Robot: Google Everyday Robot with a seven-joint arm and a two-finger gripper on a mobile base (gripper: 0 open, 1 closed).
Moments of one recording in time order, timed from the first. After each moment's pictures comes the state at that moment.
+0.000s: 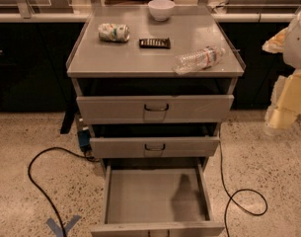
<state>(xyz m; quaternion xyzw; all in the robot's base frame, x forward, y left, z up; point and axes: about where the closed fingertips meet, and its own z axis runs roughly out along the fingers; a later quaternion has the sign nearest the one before) 0.438 -0.217 0.976 -0.60 0.78 -0.03 0.16</state>
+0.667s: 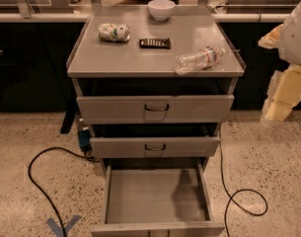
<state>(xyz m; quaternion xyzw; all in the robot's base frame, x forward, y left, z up) 0.458 -0.222 0.973 -0.61 0.77 -0.04 0.17</state>
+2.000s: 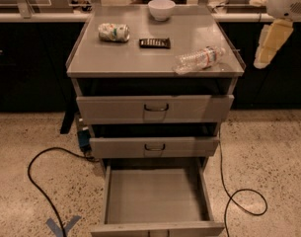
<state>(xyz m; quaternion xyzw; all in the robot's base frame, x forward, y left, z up) 0.631 -0.270 0.983 -0.66 0.72 -0.09 0.22</state>
